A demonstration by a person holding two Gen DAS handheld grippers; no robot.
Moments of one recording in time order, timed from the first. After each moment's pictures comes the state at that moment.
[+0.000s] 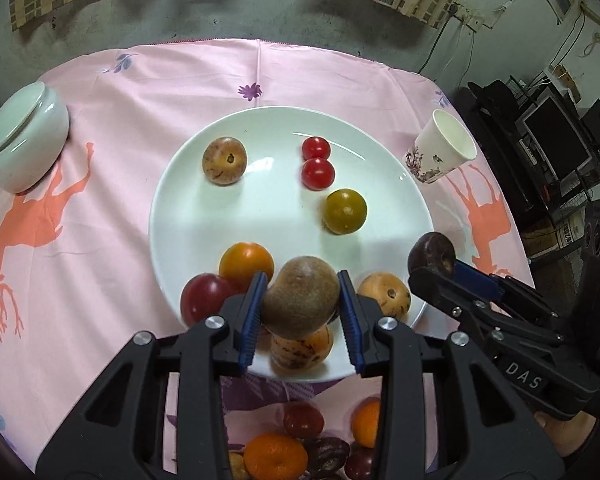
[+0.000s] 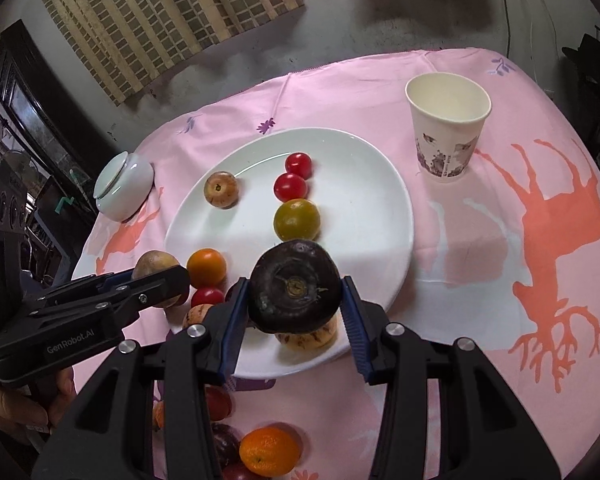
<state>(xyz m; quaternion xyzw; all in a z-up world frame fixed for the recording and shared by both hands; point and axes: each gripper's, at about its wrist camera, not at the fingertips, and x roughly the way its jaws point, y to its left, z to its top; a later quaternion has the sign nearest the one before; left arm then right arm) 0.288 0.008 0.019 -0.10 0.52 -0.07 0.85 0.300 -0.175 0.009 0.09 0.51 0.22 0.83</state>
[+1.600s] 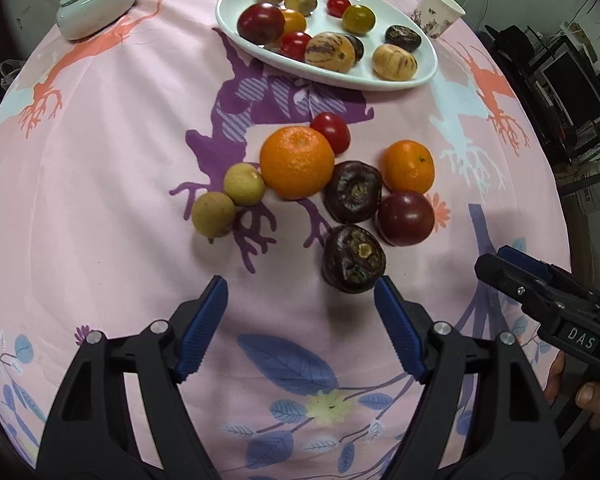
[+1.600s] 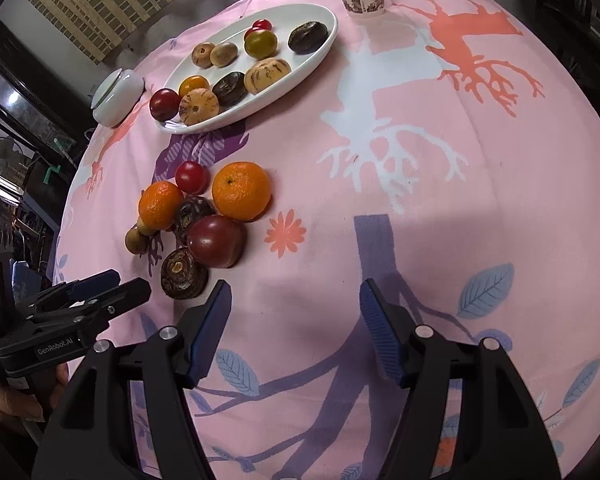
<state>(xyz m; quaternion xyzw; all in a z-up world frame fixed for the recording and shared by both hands) 0.098 0.000 -0.024 -0.08 0.60 -0.04 0.79 0.118 -0.227 -0.018 0.10 0.60 0.18 0.77</state>
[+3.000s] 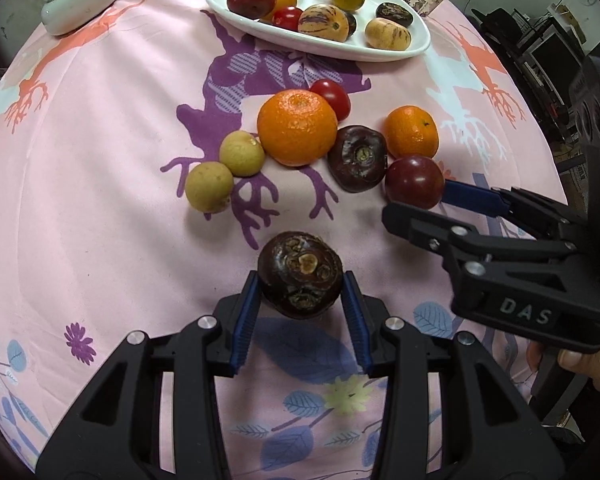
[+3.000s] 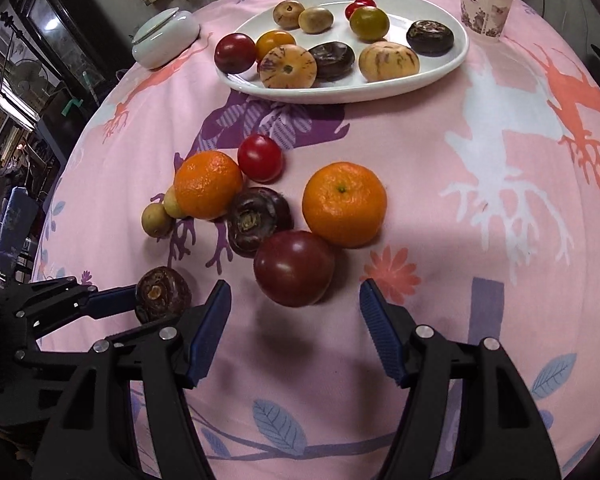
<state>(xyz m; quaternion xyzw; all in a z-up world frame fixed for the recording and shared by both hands) 0.087 0.009 -0.040 -0.07 0.61 -0.06 0.79 0.142 -0.141 -0.036 -0.01 0.58 0.25 0.77</state>
